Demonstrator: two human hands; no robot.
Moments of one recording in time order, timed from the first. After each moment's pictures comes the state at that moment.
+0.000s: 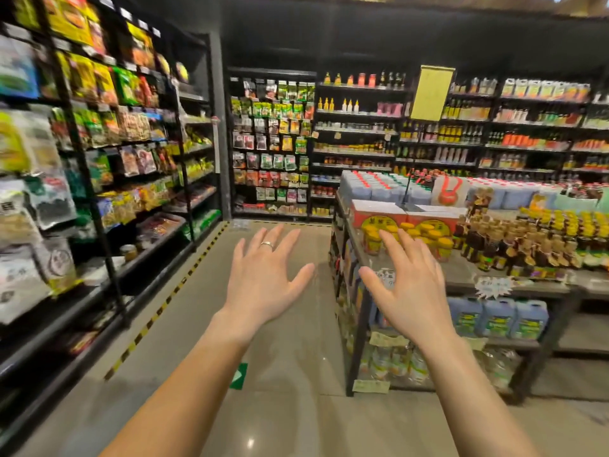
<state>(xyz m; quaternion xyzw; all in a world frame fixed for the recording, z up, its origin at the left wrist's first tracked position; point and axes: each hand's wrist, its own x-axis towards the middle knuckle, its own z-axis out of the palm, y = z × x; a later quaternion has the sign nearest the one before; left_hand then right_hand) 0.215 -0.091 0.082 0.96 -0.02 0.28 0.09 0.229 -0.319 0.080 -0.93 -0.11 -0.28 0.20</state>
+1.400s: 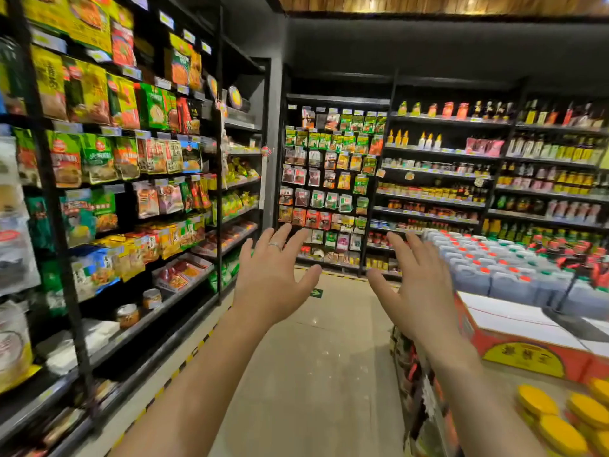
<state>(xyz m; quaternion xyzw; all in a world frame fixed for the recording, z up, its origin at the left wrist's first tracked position) 0.896 0.189 0.129 0.94 0.07 0.31 0.09 0.954 -0.026 0.129 -0.91 -0.19 -0.30 0.22</state>
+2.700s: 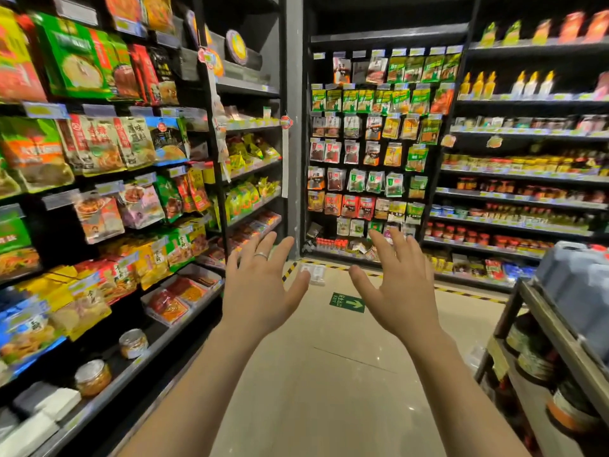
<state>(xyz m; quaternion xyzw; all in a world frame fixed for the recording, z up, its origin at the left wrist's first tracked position) 1.495 0.452 0.070 0.94 0.16 0.29 0.02 1.582 0.258 0.073 -0.91 -0.24 -0.23 0.25</state>
